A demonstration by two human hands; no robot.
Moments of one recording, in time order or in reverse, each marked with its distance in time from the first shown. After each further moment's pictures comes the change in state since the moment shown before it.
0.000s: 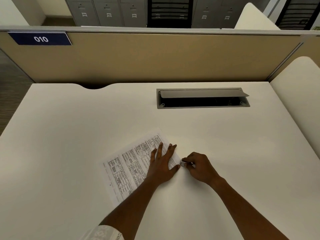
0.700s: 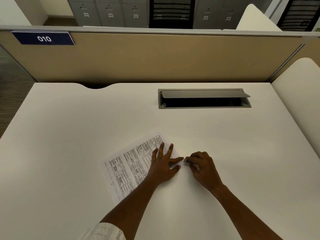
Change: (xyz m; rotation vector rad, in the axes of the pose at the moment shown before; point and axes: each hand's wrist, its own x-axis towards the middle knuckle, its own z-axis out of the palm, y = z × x) left_hand 0.002 -0.006 0.003 0.014 -0.038 0.046; right_hand -0.019 -0.003 0.001 -0.123 0.216 -0.104
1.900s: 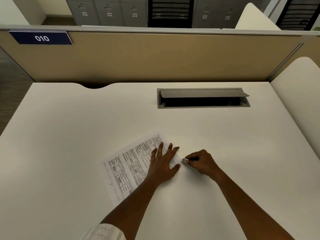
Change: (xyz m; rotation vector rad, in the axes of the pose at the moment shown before) left_hand -0.001 0.007 -0.002 0.073 0.012 -0.044; right_hand 0.032 0.003 -0.010 0.321 -0.286 0.445
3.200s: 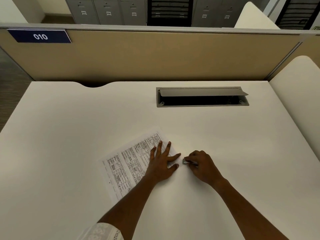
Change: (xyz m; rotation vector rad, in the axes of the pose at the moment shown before) left_hand -0.002 -0.002 -0.003 -0.012 -0.033 0.052; right_hand -0.018 0.017 0.006 -0.335 0.136 -0.394
